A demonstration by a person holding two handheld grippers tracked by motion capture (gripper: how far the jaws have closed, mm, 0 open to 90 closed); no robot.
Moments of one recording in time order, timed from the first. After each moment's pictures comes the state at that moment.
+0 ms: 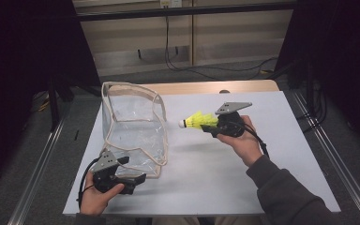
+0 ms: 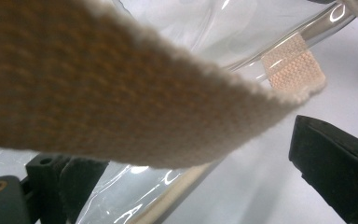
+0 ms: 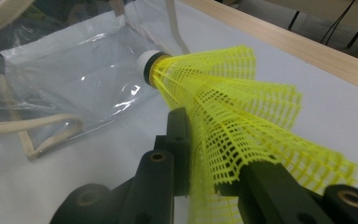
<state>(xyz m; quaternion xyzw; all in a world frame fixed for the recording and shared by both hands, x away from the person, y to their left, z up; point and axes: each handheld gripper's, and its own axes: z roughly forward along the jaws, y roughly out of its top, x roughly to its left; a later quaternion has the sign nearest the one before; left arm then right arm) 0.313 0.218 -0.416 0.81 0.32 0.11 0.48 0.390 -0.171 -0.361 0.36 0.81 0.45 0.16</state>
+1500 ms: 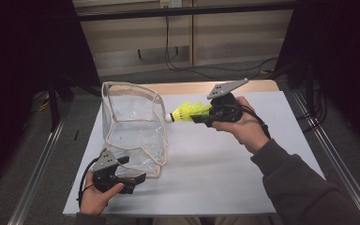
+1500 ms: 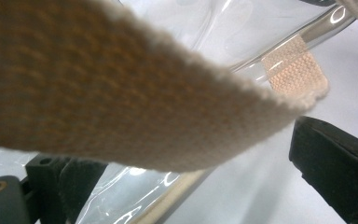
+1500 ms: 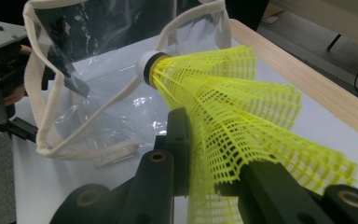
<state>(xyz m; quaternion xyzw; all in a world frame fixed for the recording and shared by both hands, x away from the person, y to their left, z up) 0.314 0.218 -0.416 0.81 0.32 0.10 0.48 0.385 -0.146 -0.281 0.28 0.84 0.45 0.12</state>
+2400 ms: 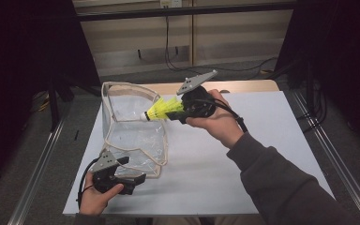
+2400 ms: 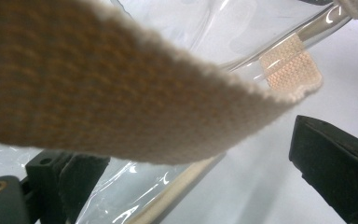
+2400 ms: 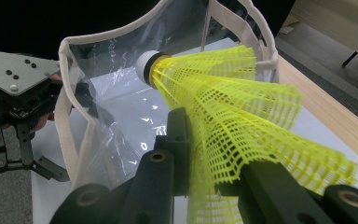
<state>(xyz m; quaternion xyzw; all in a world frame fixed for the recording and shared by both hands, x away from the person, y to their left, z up) 0.312 0.219 -0.416 0.81 0.32 0.10 0.48 0.389 -0.084 -0.256 0.25 0.85 0.45 0.12</state>
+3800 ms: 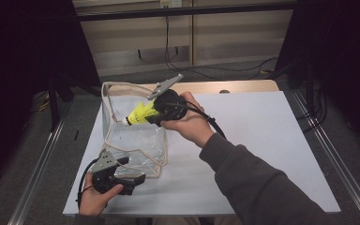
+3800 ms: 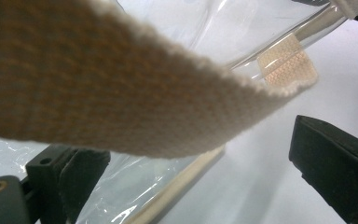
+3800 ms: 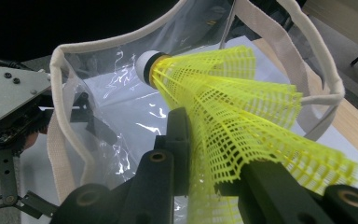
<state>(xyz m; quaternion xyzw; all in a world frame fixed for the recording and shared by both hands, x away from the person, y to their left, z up) 0.311 0.220 -0.417 0.81 0.32 0.10 0.49 0.400 -0.024 -0.267 0.23 0.87 0.42 0.12</state>
